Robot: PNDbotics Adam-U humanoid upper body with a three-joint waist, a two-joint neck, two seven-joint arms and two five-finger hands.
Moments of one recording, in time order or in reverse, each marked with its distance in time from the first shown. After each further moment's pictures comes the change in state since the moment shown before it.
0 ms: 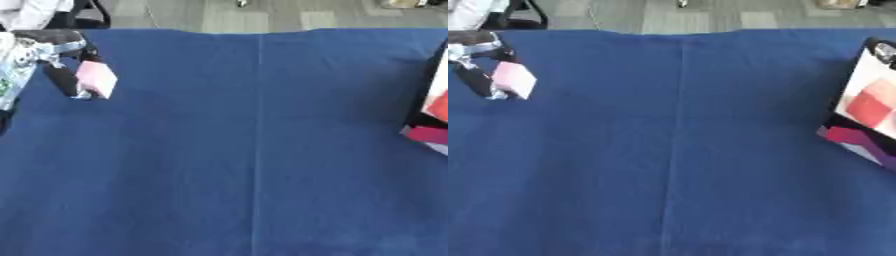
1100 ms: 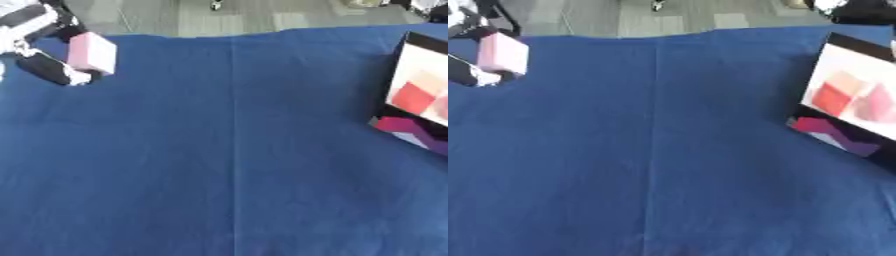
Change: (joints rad) left arm 0.085 0.005 -0.063 -0.257 0.481 0.238 0.208; right arm -0.157 0.022 0.073 -0.146 0.055 0.027 0.128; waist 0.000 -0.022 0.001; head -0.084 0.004
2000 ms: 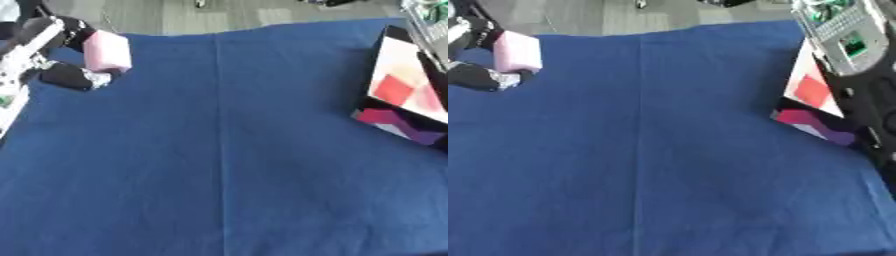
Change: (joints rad) left arm 0.024 -0.139 -0.025 -0.032 0.029 0.043 0.163; right arm -0.183 0.169 0.142 0.000 0.226 0.018 0.227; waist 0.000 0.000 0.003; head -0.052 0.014
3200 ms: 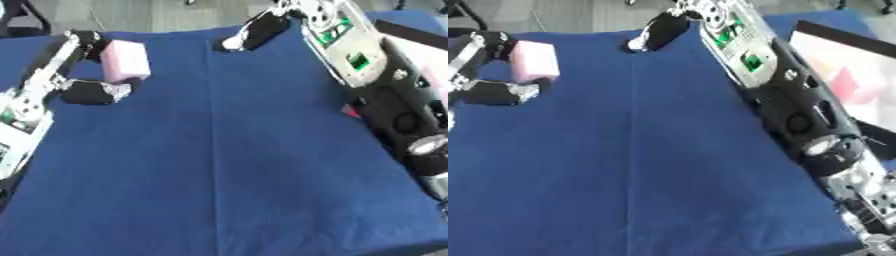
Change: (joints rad) left arm 0.073 -0.112 -0.036 -0.076 0.034 -0.017 0.107; right arm -0.036 0.176 0.109 0.117 0.232 -0.067 0.148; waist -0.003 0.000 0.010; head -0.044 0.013
